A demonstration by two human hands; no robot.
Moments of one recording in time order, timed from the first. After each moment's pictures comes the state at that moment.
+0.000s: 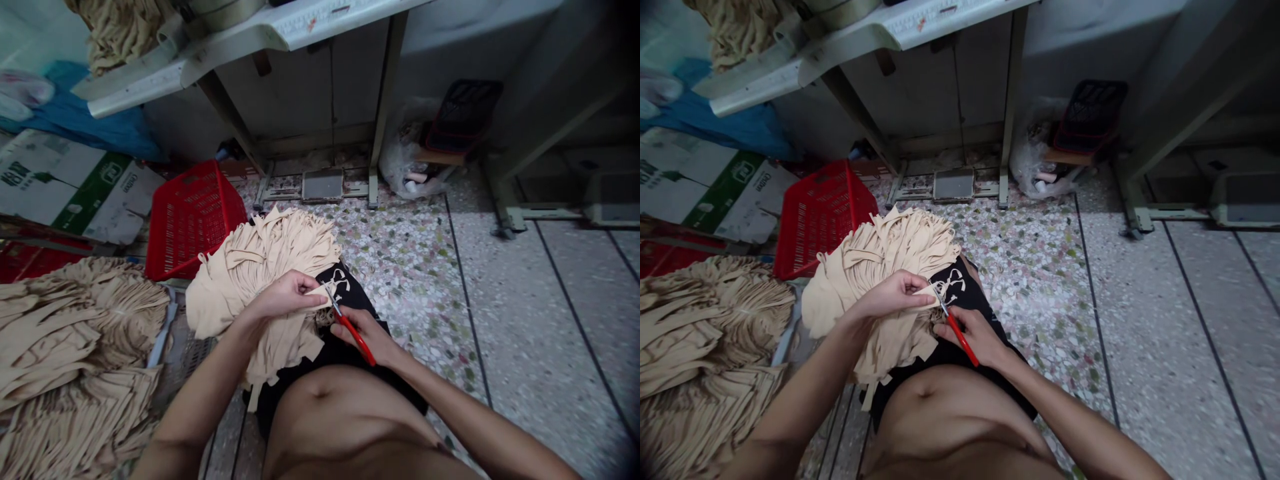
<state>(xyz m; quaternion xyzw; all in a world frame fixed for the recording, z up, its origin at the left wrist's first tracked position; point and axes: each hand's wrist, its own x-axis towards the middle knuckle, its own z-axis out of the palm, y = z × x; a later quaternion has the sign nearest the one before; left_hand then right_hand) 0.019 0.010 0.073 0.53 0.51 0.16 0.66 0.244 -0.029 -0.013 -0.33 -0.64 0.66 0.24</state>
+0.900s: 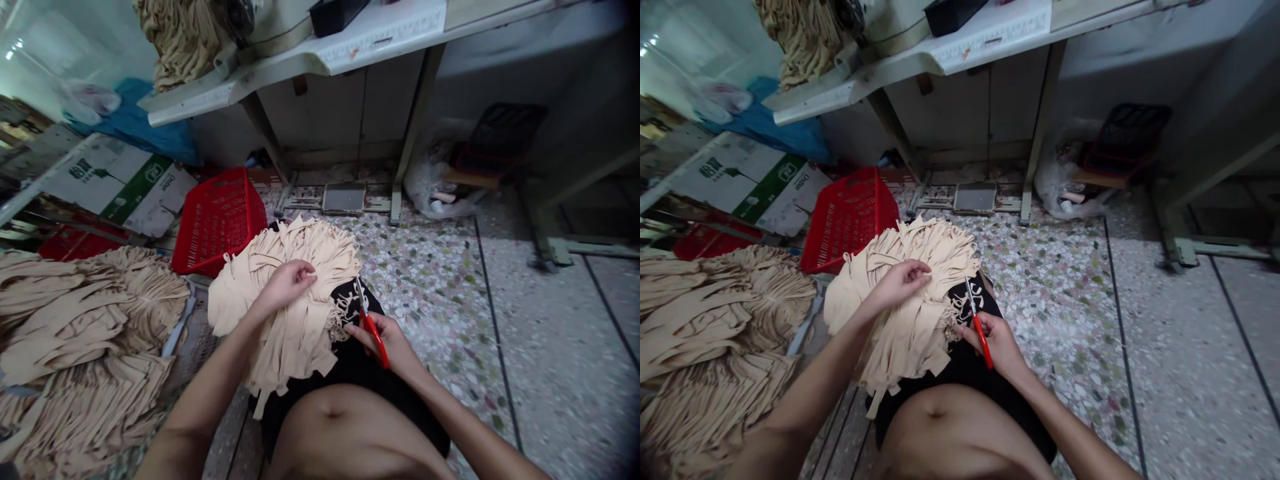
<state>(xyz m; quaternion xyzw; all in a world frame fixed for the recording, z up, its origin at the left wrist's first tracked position) -0.034 0.022 0.062 0.63 0.66 0.22 0.35 0.233 -0.025 -0.041 -0.43 -0.49 0.71 0.26</state>
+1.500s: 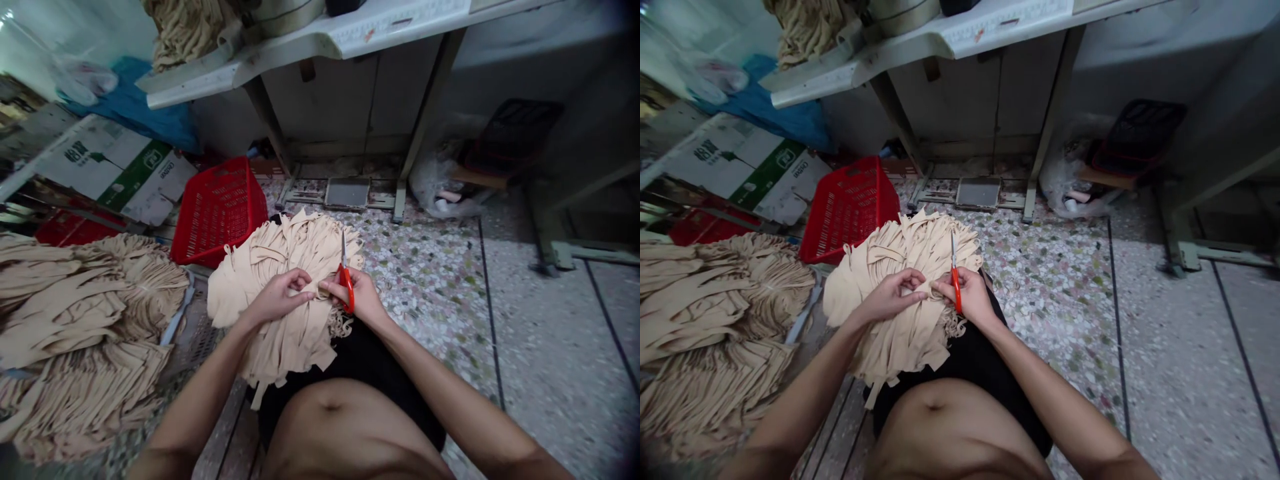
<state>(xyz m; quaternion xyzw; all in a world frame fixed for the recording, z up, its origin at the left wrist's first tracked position) -0.048 -0.020 0.052 0.62 0.60 0.26 0.44 0.160 0.039 0.000 -0.37 -0.45 0.73 0.36</state>
